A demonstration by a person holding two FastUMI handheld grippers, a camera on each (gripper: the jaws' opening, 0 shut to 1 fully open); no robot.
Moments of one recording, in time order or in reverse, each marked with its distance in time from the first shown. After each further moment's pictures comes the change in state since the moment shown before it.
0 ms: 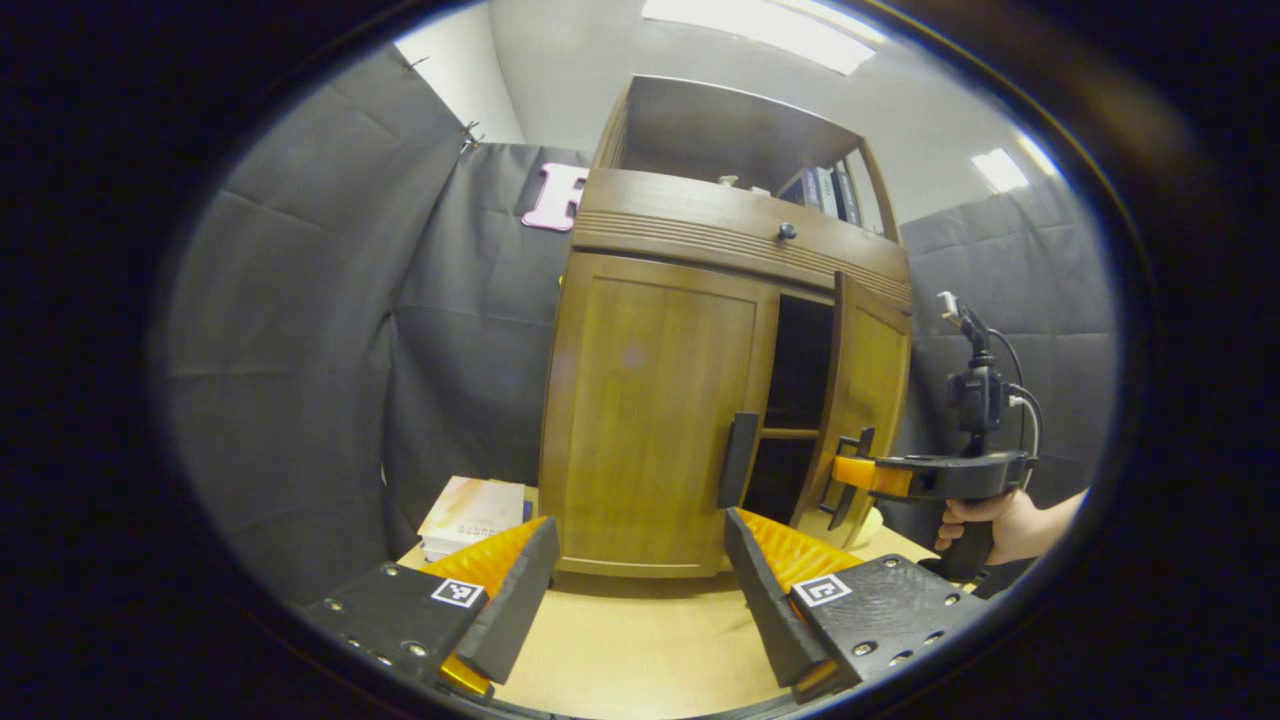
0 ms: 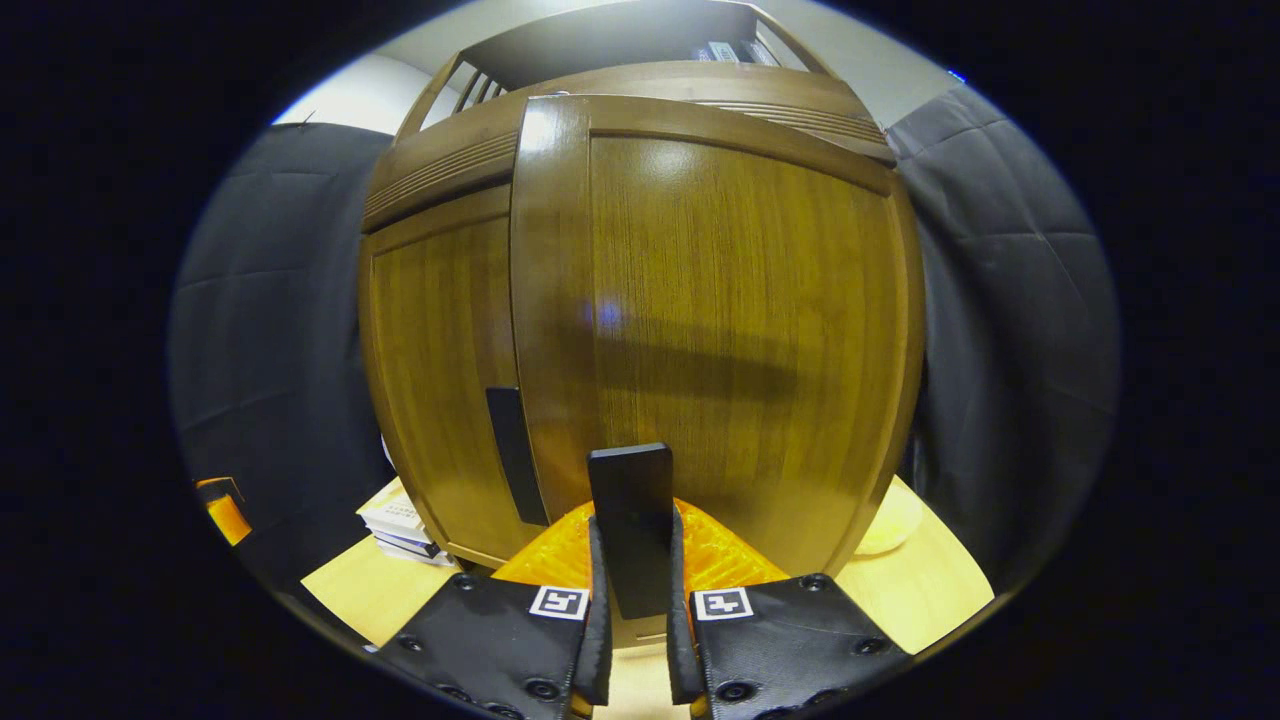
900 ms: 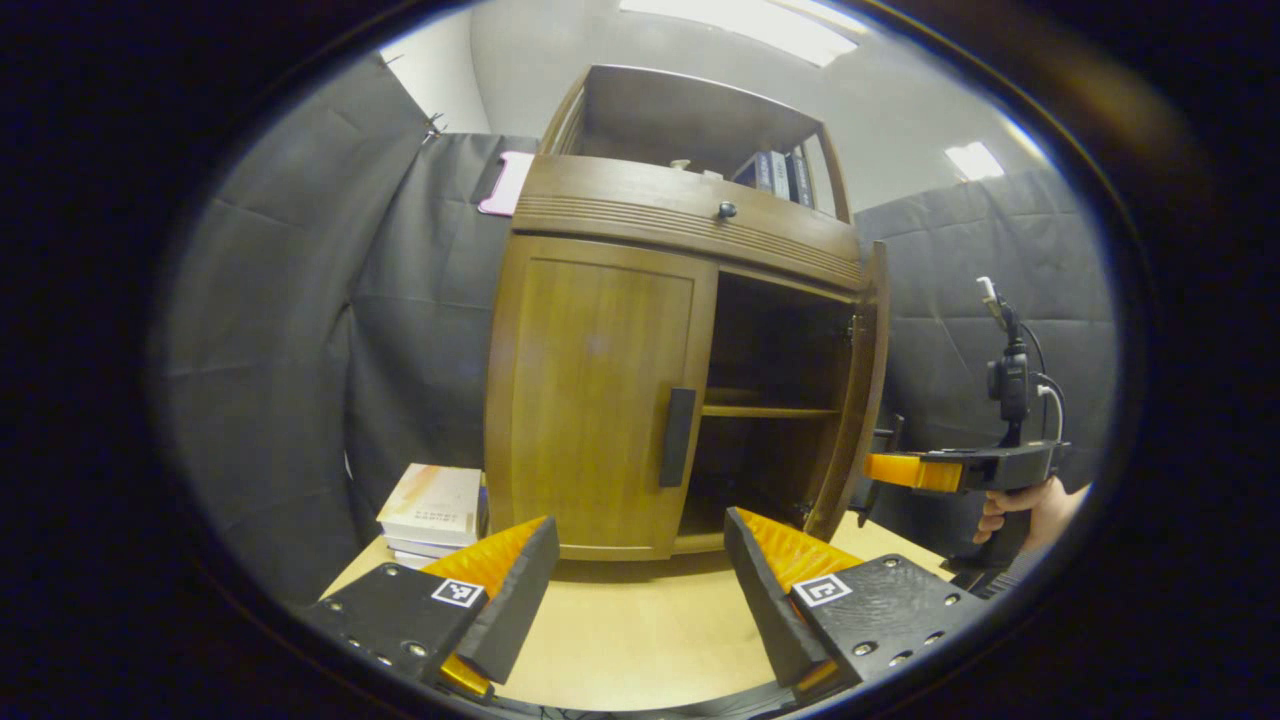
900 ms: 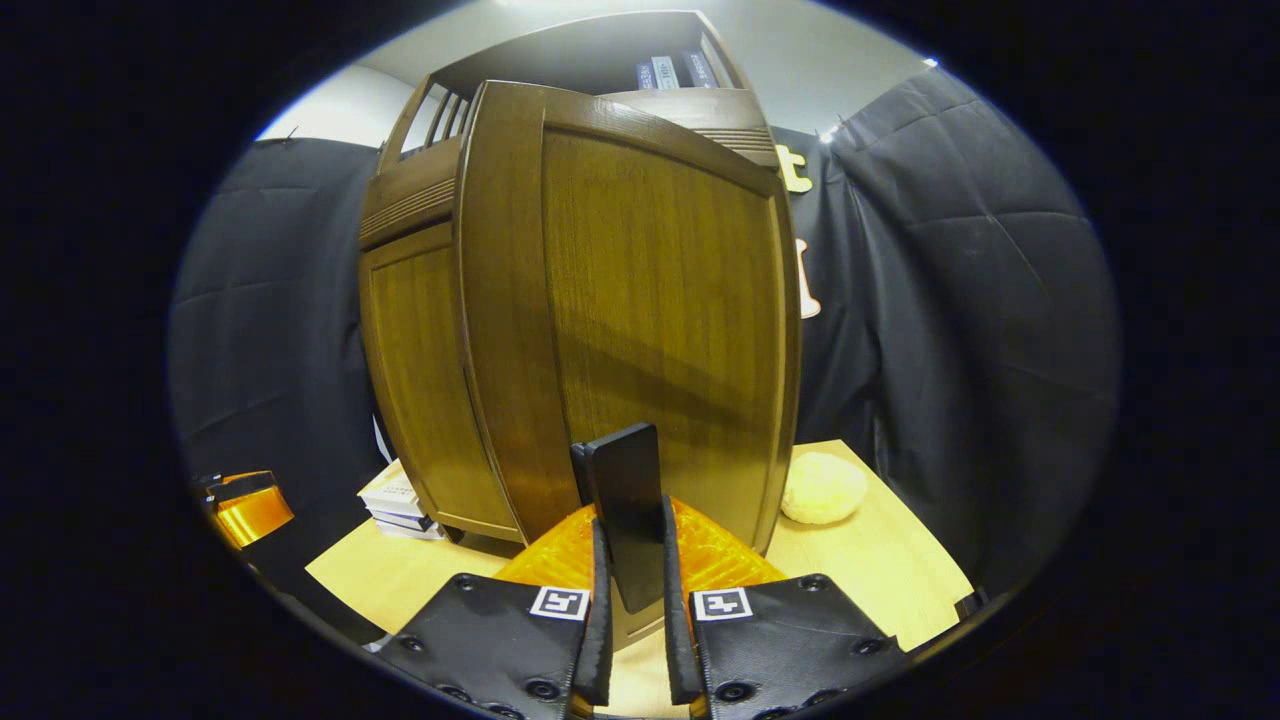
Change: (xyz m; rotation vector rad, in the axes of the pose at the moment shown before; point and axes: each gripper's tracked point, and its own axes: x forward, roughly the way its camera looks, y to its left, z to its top) left arm 0.113 -0.031 -0.009 0.031 0.036 -0.121; right arm -0.059 -0.041 -0.006 0.053 0.020 -0.054
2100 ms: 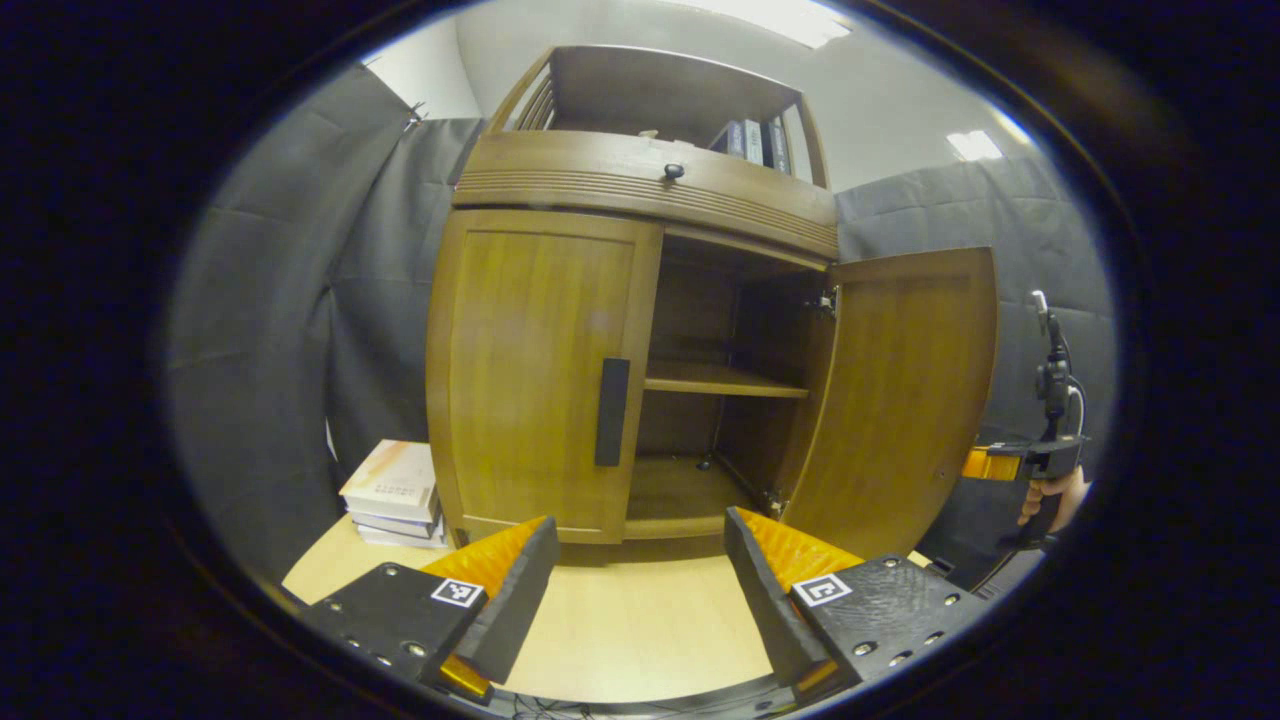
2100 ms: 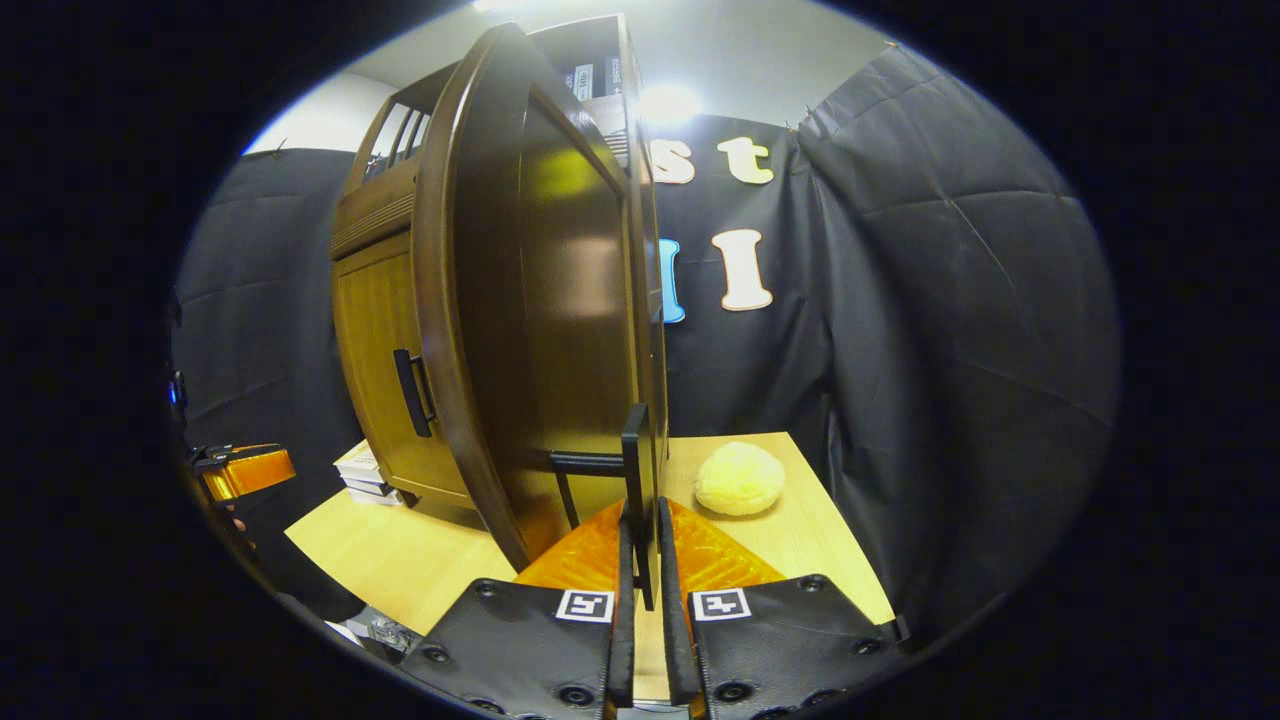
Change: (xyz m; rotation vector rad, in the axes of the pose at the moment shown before) left arm 0.042 -0.021 -0.007 0.010 0.087 0.024; right arm -0.019 -0.118 0.008 -0.012 0.029 0.002
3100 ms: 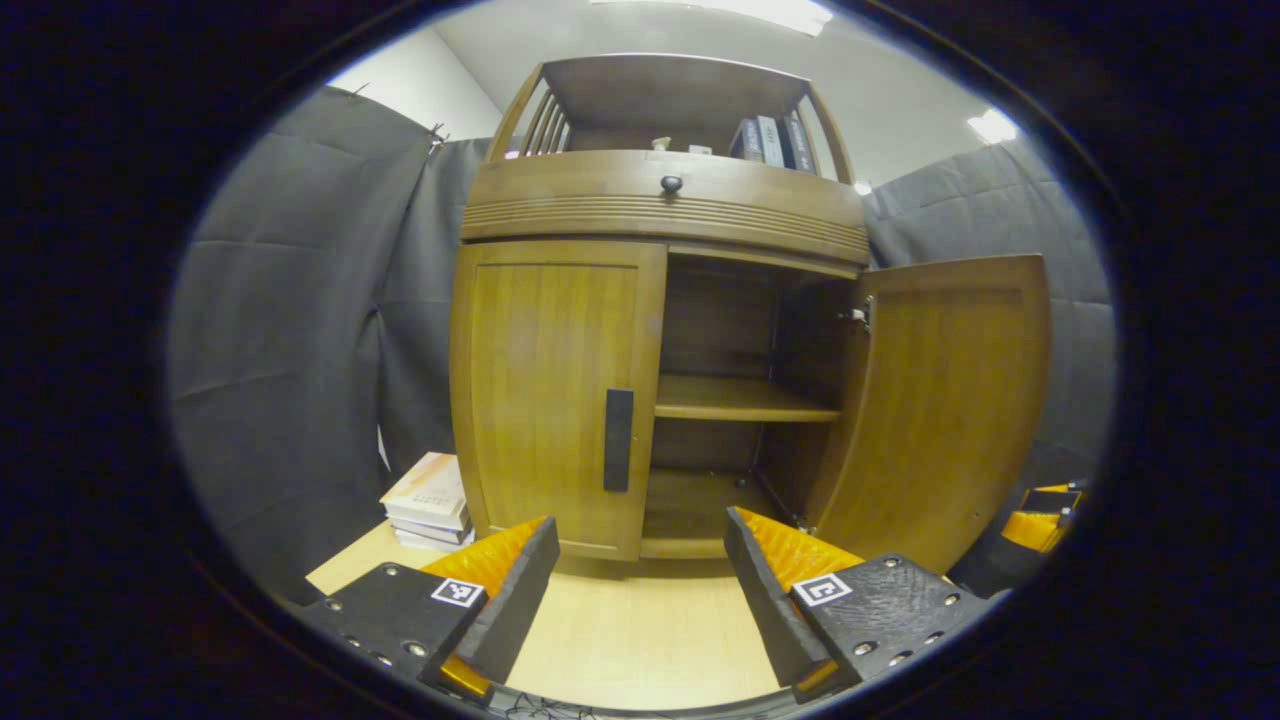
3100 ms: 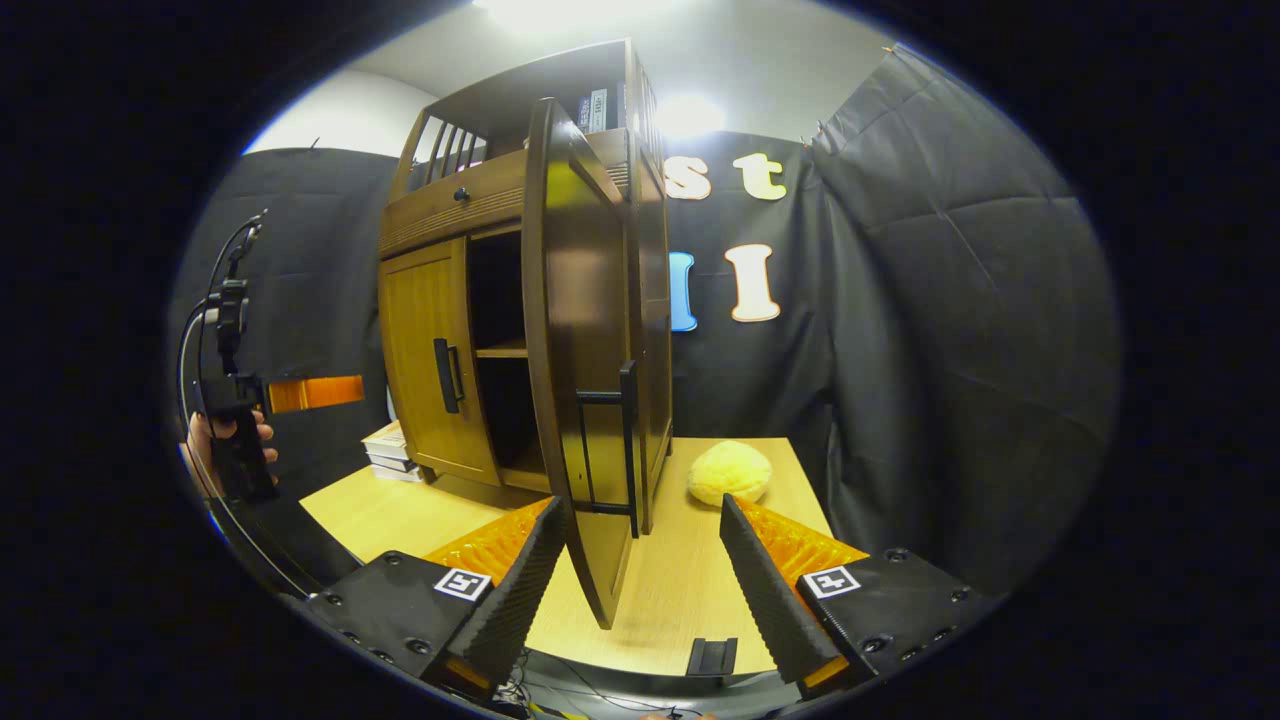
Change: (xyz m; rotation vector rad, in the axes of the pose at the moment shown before) left arm 0.036 -0.005 0.042 0.017 -0.045 0.200; right arm -0.059 -0.023 -0.011 -0.043 -0.055 0.040
